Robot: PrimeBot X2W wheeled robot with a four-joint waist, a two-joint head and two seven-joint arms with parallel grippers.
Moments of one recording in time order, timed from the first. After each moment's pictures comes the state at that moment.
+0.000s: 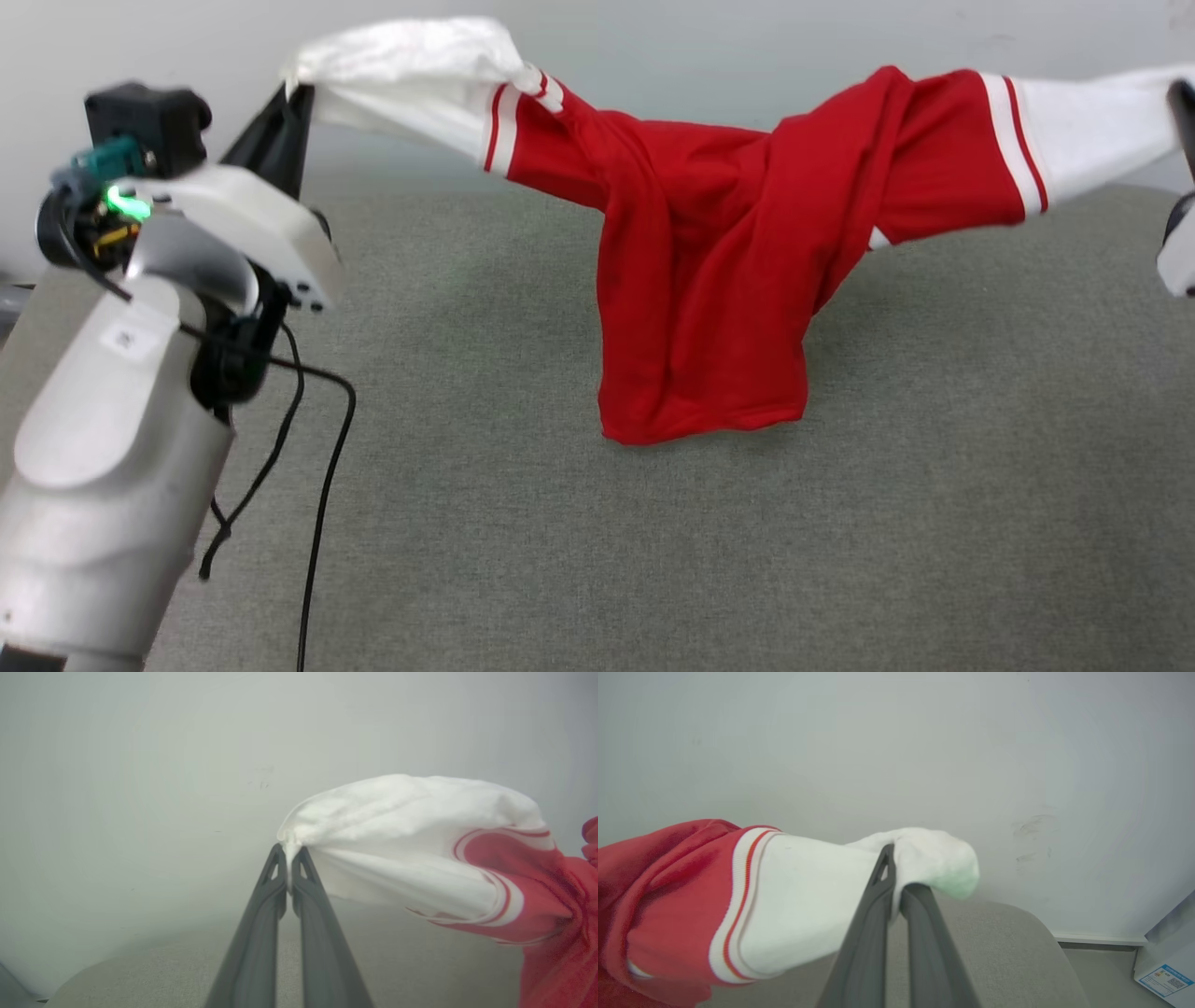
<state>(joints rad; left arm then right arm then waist) -0.78 0.46 -0.42 0.40 -0.63 0.05 -0.02 -0.69 -0.40 -0.04 0.32 0.35 0.13 0.33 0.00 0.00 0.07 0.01</state>
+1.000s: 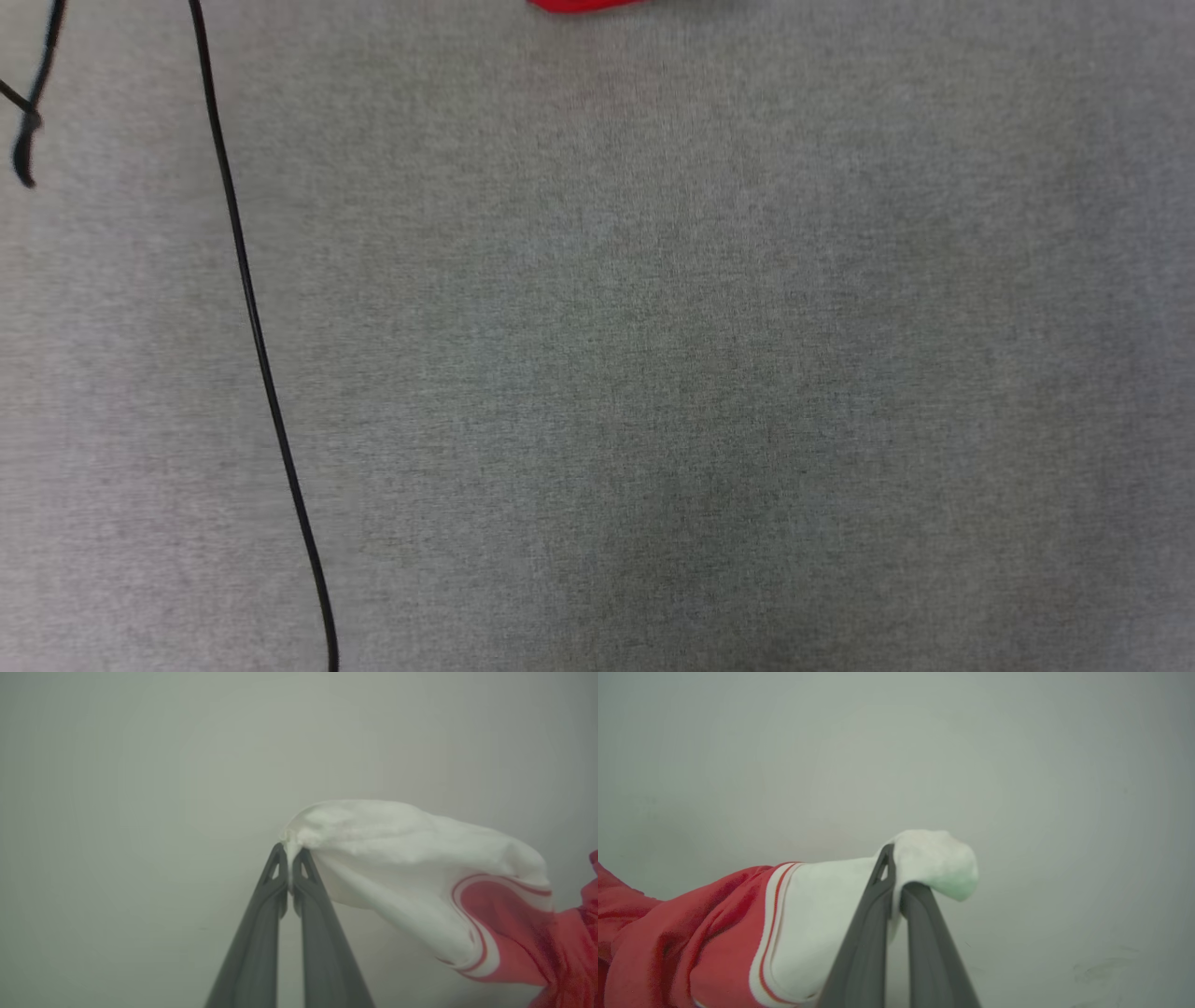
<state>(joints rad) -1.55 0.42 -0.38 0.87 -0.56 -0.07 -0.24 -1.51 -0.29 0.08 0.65 0.23 0.13 0.11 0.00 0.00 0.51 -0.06</state>
